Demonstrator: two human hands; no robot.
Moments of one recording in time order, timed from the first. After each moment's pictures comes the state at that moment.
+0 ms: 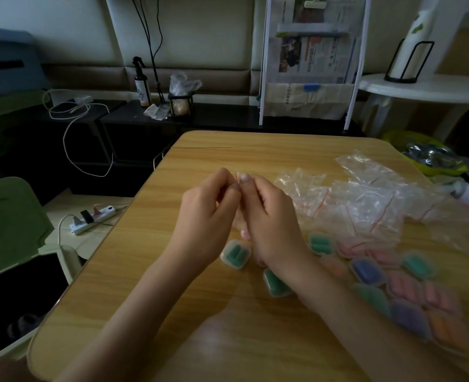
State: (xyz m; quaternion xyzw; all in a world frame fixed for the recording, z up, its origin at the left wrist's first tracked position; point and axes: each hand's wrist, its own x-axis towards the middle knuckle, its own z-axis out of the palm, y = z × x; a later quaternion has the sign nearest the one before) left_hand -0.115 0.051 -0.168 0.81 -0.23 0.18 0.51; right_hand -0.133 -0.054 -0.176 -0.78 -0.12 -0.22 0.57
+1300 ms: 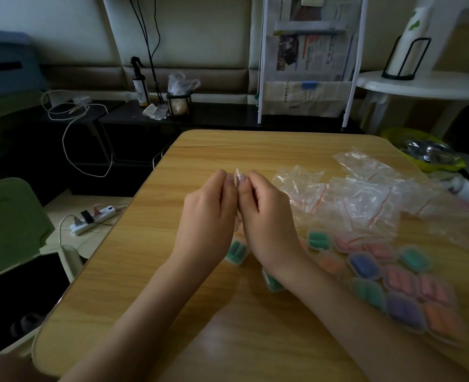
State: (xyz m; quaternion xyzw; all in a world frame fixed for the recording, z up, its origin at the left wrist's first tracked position) left_hand -0.118 0.045 -0.178 0.81 -0.22 0.22 0.49; right_hand -0.133 -0.050 -0.181 -0.81 -0.10 -0.27 0.51
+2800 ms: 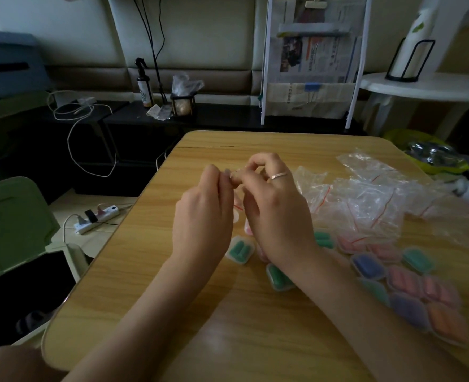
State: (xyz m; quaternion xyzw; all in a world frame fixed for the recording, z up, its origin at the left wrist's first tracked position) left_hand -0.113 0.051 -0.182 0.83 -0.17 0.35 0.40; right_hand -0.129 -0.060 -0.175 -0.88 -0.15 -0.41 0.22
